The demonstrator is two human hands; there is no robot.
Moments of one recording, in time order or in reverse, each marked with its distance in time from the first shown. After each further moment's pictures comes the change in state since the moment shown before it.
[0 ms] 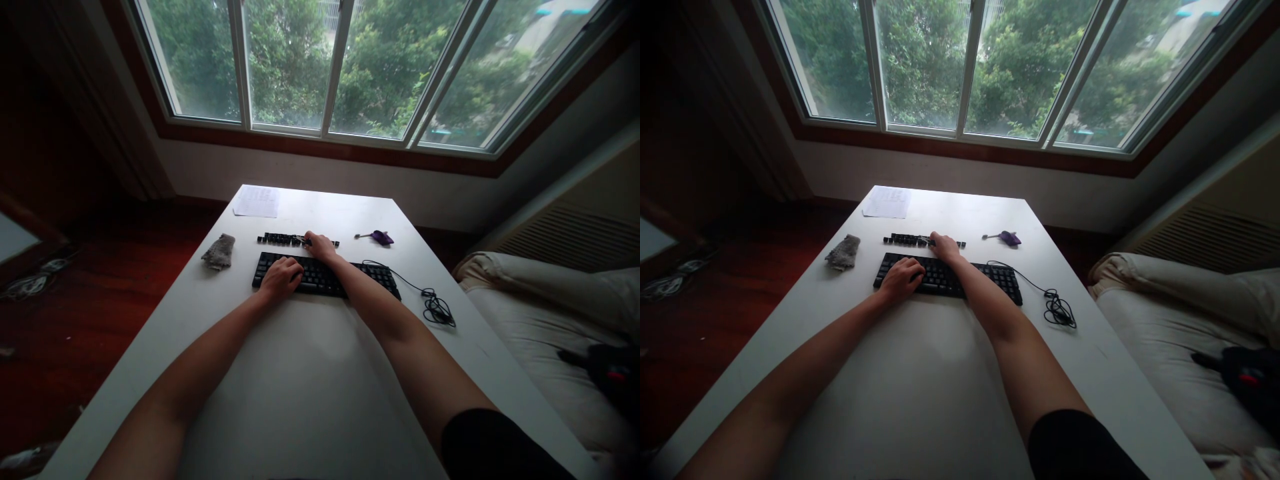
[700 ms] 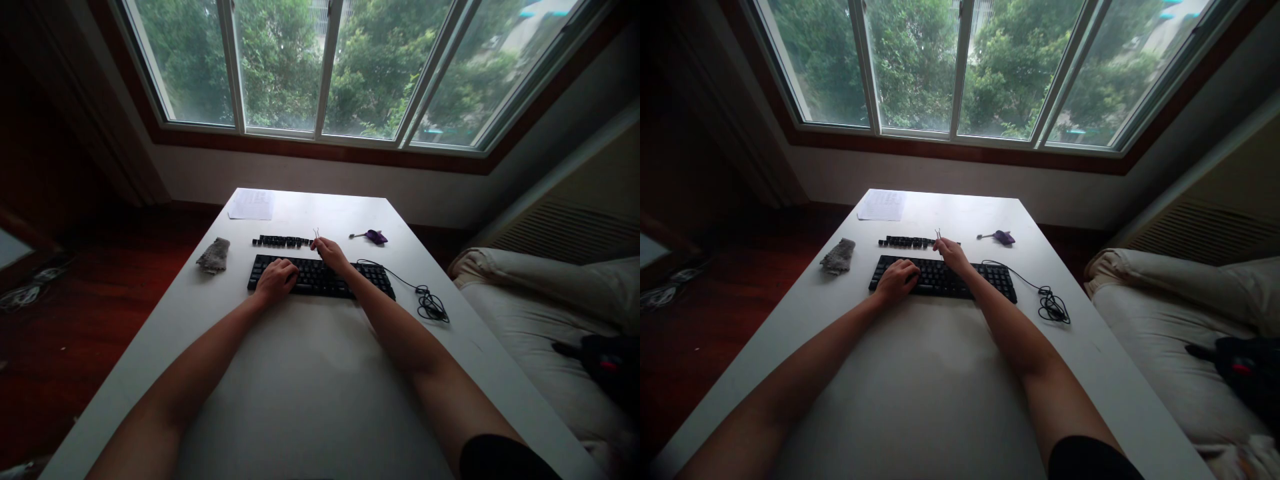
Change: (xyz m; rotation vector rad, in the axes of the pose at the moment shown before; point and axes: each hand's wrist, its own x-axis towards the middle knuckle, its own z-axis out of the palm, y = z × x) left_hand 0.000 0.002 0.000 -0.017 0.011 -0.003; right_hand -0.063 0.020 -0.035 0.703 0.148 -0.089
